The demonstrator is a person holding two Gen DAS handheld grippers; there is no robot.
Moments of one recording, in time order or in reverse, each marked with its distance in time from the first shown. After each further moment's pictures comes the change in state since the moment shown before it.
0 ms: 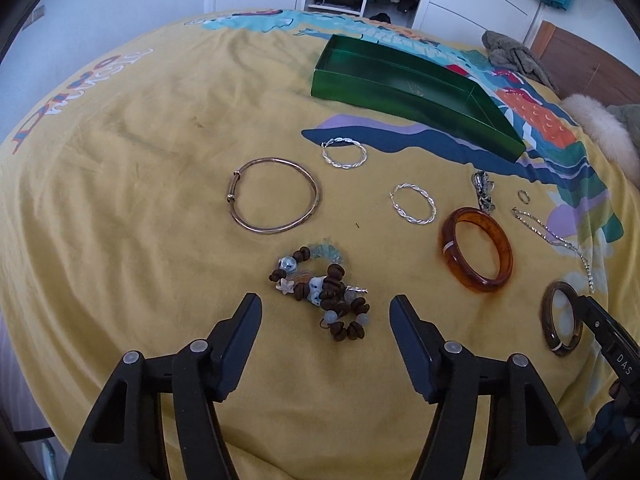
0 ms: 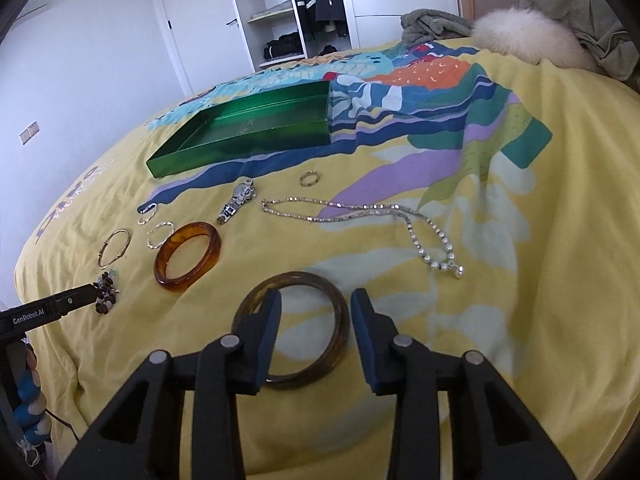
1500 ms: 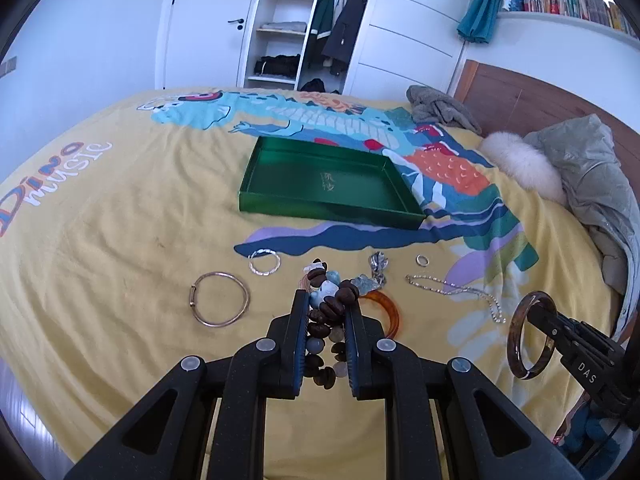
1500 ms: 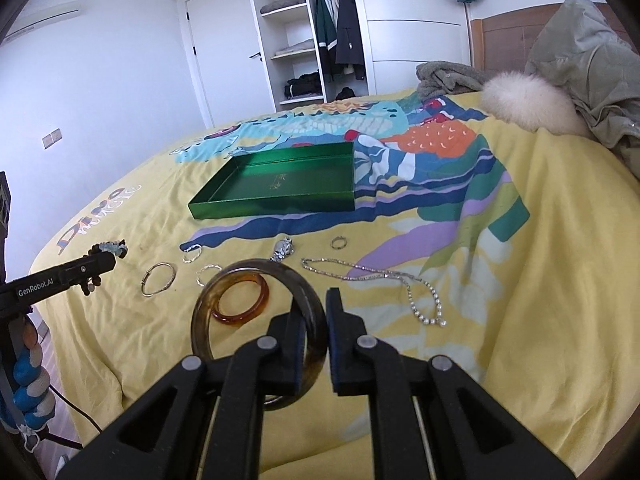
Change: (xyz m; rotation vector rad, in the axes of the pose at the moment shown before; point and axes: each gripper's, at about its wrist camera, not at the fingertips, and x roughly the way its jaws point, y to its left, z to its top) left arm -0.112 -0.042 0.029 0.132 -0.264 -0.170; right arm -0.078 0.027 0.024 -0.067 -0.154 0.028
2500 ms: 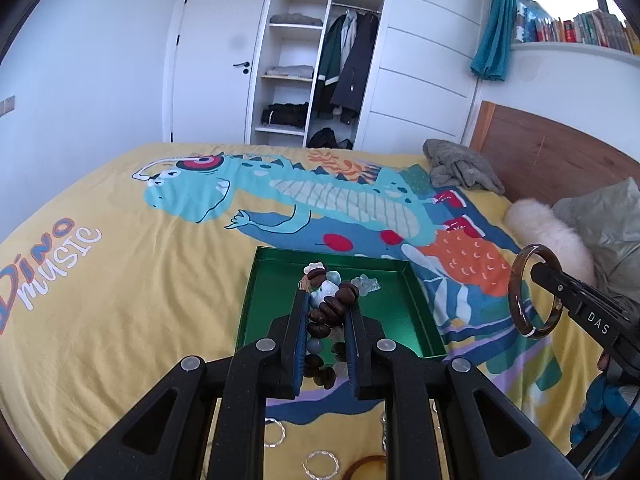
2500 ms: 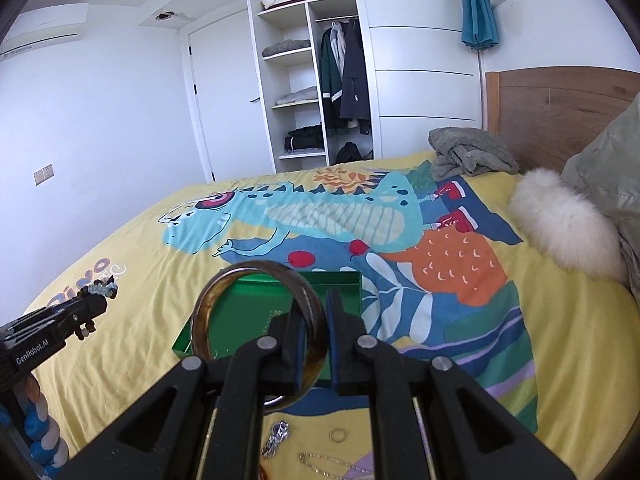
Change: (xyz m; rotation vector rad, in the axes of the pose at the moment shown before) left arm 0.074 -0.003 0.162 0.015 -0.122 0.076; right arm 0.075 0.008 0.200 -0.027 -0.140 -0.017
